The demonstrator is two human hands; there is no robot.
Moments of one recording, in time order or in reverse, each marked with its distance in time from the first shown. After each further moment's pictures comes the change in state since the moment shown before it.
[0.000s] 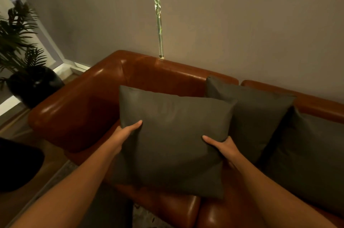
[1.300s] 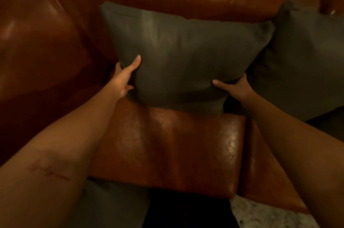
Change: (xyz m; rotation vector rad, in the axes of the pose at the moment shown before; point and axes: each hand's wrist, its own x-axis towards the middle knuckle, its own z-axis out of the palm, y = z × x) left_hand 0.403 0.042 0.002 0.029 -0.241 -0.182; right_hand 0.277 -0.003 0.140 -0.209 0.317 0.149
